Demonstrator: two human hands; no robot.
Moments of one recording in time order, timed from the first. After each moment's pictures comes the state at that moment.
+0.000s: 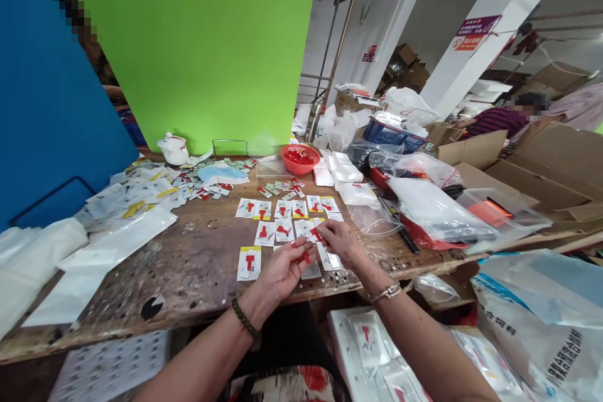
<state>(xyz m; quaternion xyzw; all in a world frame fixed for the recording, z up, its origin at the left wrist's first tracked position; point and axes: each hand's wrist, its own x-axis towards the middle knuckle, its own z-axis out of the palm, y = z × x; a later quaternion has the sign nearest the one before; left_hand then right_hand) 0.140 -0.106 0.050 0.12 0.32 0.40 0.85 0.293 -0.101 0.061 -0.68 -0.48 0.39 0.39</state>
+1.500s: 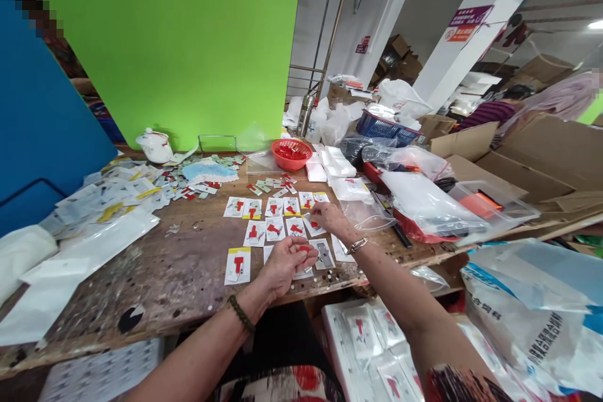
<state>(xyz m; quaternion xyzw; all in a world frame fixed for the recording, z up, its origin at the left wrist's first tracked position) 0.156 -0.106 0.050 0.28 0.37 0.36 0.81 0.342 -0.036 0.043 -0.73 -0.63 0.18 0.18</state>
